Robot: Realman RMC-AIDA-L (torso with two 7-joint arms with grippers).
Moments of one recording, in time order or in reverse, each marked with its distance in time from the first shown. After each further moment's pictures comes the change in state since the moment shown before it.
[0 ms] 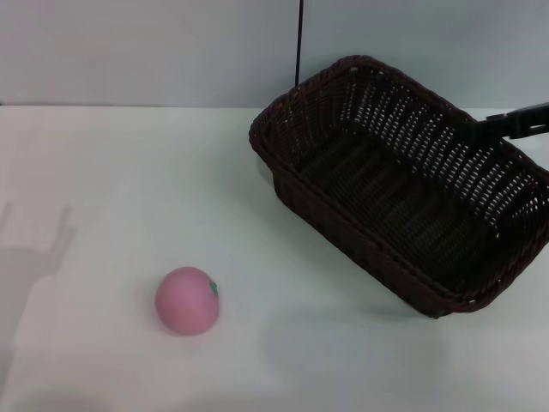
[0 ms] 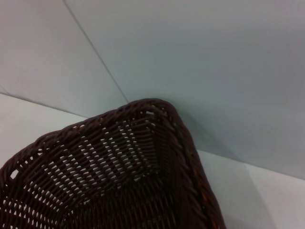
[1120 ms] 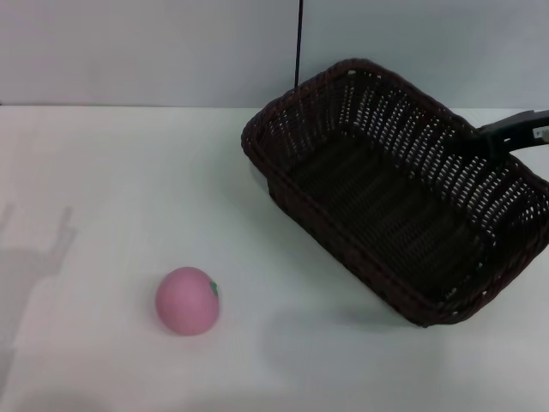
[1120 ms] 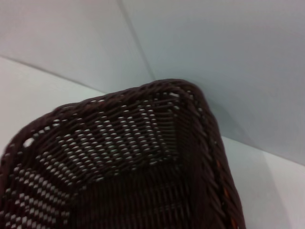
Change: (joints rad) left arm 0.002 0.002 0.008 0.001 0.000 0.021 -0.006; right arm -0.016 0.055 -0.092 -0.072 -0.004 0.001 -0.025
